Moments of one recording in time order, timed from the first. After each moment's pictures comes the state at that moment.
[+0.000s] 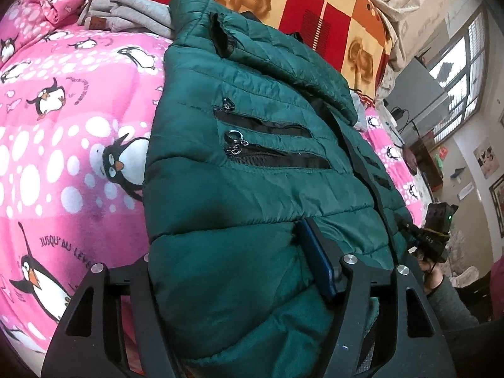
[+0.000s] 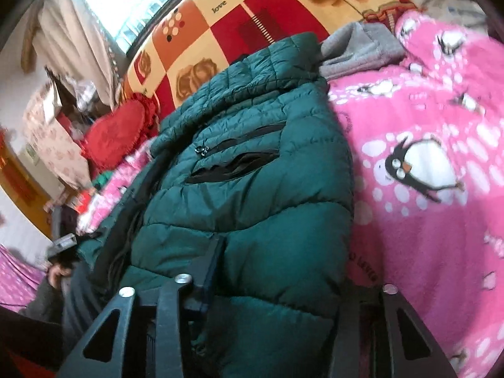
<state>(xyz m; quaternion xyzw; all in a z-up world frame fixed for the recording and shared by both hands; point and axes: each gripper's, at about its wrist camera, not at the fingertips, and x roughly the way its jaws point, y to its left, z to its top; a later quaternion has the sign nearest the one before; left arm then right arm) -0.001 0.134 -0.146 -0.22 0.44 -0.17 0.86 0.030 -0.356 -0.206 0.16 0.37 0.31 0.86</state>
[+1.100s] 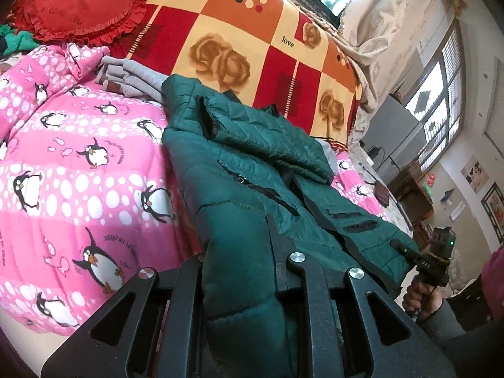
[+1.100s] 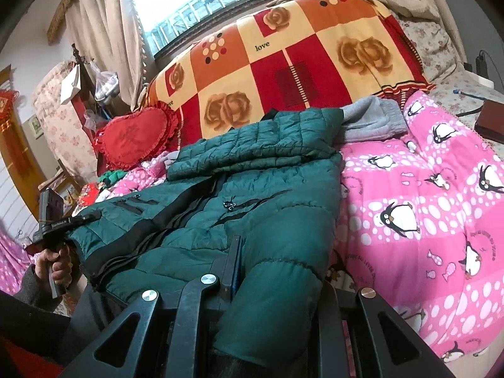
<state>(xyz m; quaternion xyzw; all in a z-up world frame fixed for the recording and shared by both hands) -0.069 0.168 -0.070 -0.23 0.32 -0.17 0.90 -0.039 -0.355 -0.120 0.11 0.29 0.30 0.90</state>
